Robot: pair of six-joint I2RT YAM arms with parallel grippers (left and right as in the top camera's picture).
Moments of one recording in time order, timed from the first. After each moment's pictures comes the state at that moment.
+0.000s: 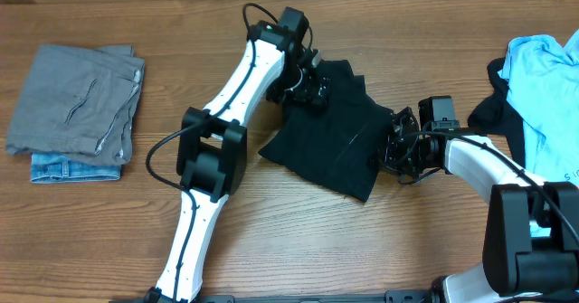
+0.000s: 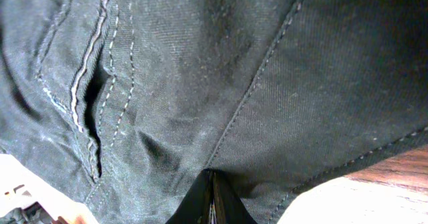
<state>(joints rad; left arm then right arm) -0.42 2.54 2.29 -1.19 0.36 -0.12 0.04 1.71 0.86 -0.51 -0.60 0.28</state>
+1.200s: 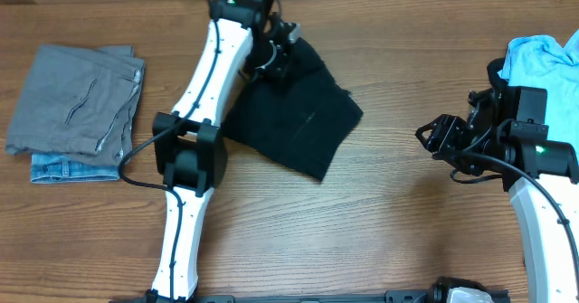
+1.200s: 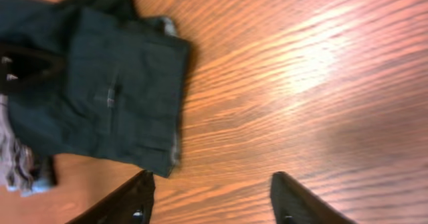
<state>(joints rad) -0.28 2.53 2.50 -1.40 0.41 0.05 -0.16 1.24 1.06 -0.95 -0.42 0.38</state>
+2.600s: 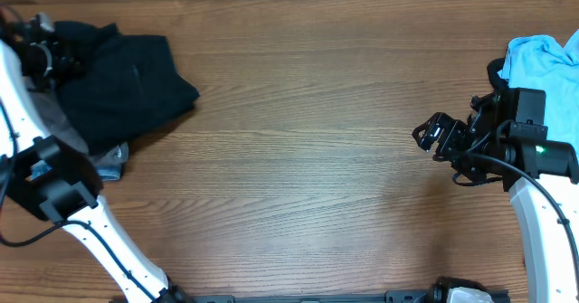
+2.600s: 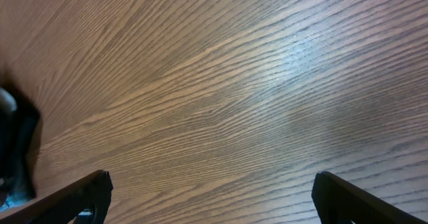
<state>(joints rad) 0.55 2.42 2.50 -1.38 0.48 -0.05 -0.16 1.24 1.06 -0.98 -0.36 0.38</state>
